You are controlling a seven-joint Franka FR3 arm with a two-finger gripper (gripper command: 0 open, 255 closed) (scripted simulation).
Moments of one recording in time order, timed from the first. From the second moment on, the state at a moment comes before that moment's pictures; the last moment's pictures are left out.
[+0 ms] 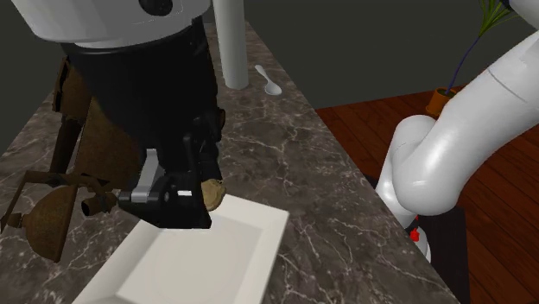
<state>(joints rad) 0.14 -0.37 0.66 -1.78 0.23 1.42 0.36</state>
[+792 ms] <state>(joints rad) 0.14 -0.31 0.73 -1.85 0.21 1.56 0.41</state>
